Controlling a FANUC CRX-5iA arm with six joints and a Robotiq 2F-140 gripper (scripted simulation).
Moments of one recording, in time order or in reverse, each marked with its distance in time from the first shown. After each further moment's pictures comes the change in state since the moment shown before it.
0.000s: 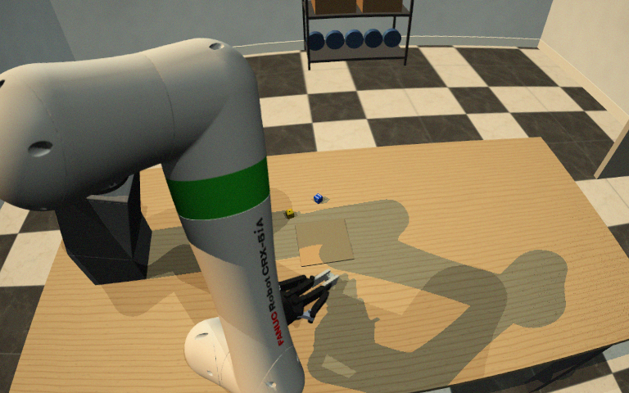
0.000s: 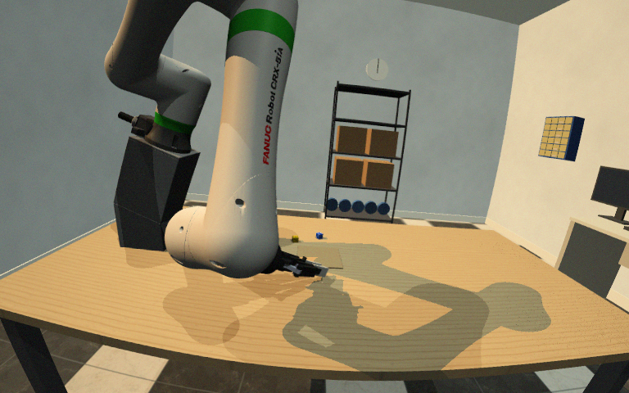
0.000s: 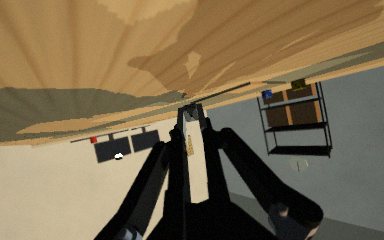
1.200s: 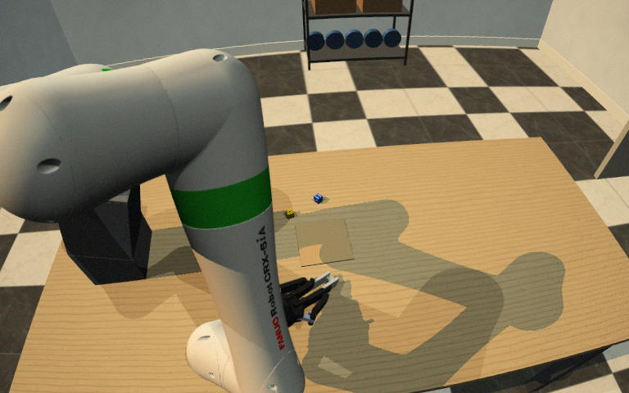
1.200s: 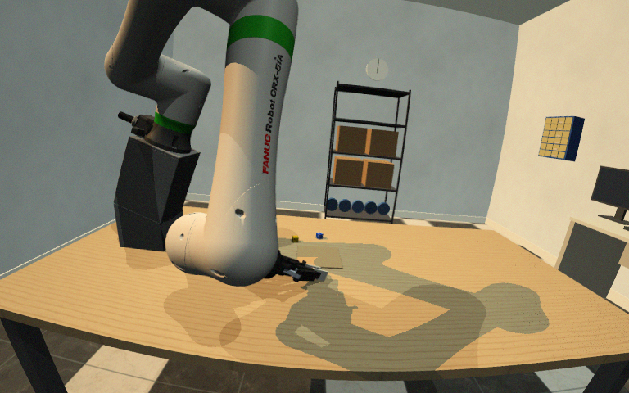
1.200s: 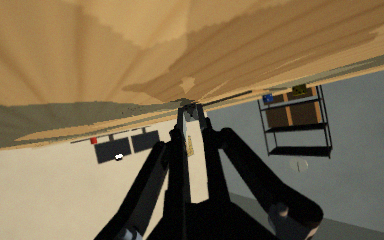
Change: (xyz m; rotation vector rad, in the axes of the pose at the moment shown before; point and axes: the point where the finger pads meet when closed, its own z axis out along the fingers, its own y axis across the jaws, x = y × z) arm 0.010 0.000 0.005 0.000 0.000 0.000
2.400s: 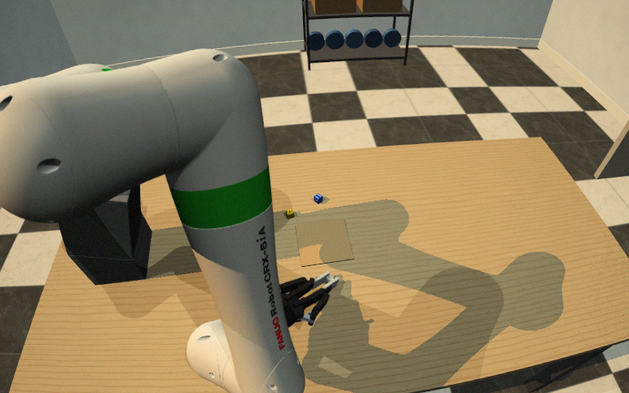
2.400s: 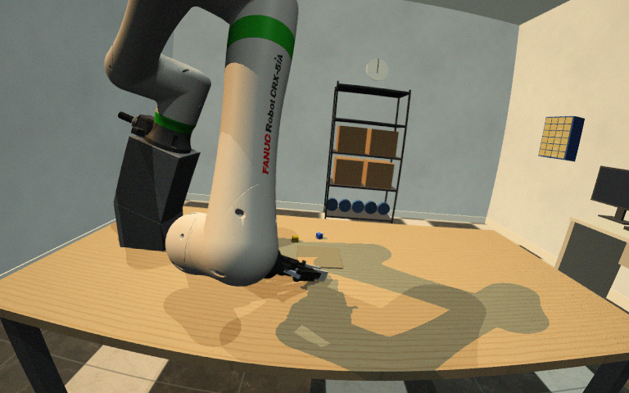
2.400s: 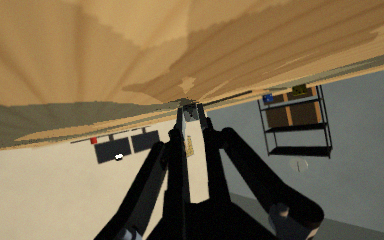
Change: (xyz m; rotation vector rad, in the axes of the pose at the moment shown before) arm 0.000 0.000 0.000 0.000 0.000 0.000
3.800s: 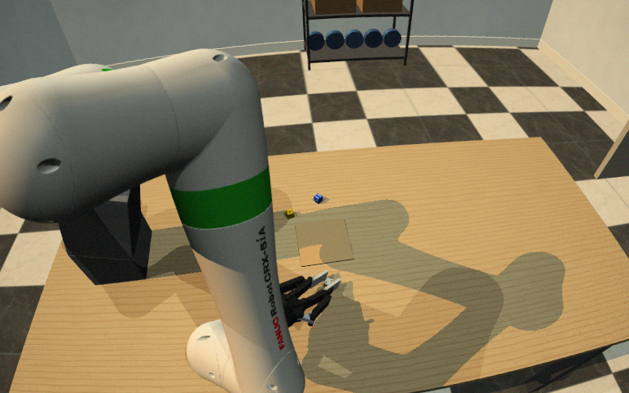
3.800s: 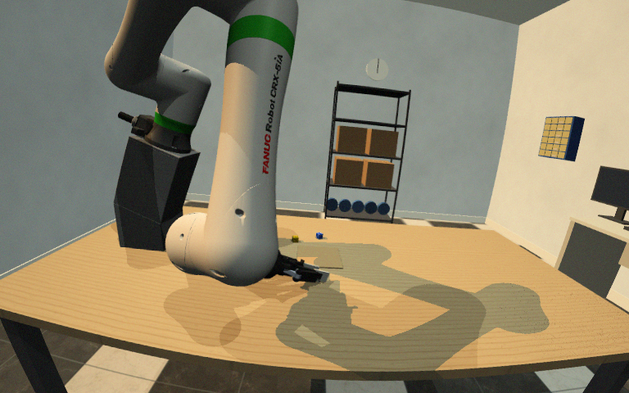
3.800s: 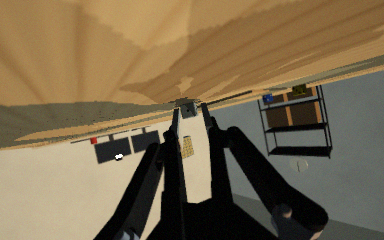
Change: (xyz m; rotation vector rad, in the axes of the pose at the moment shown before) arm 0.000 0.000 0.000 0.000 0.000 0.000
